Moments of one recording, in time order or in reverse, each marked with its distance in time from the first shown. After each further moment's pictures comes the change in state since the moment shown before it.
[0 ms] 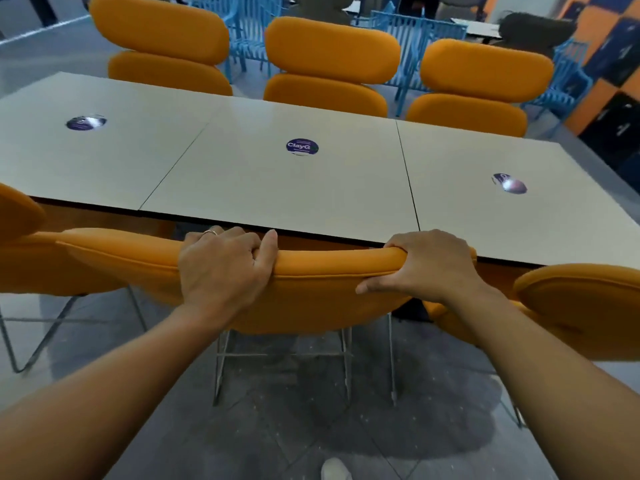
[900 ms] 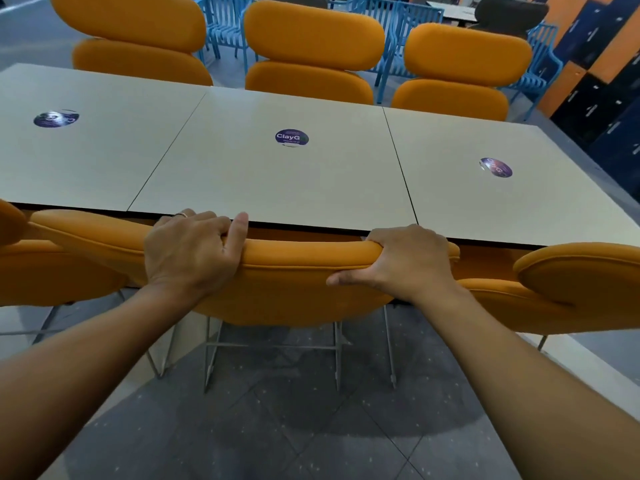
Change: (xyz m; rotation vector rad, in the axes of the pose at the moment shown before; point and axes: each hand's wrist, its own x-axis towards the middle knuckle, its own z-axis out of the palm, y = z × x) left_hand 0.024 -0.062 -0.001 -0.038 0.026 0.127; right_hand -0.001 -0.064 0.009 -0.012 0.147 0.079
